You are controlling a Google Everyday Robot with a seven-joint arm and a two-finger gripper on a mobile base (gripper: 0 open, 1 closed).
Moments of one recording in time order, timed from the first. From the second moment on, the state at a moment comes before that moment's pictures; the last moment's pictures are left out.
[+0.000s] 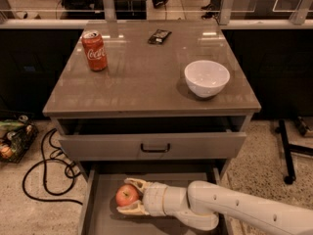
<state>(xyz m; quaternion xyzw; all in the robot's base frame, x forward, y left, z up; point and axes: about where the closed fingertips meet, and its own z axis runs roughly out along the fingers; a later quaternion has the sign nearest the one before) 0.433 0.099 0.529 -0.55 0.59 0.30 0.50</state>
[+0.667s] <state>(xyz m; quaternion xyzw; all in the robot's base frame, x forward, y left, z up) 0.409 0.077 0.588 -0.53 0.60 0.31 0.51</state>
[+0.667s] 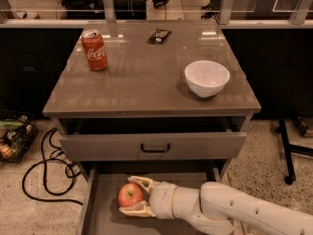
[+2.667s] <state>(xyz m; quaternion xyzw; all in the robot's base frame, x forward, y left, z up) 0.415 0.074 0.788 -0.46 0.63 0.28 0.56</state>
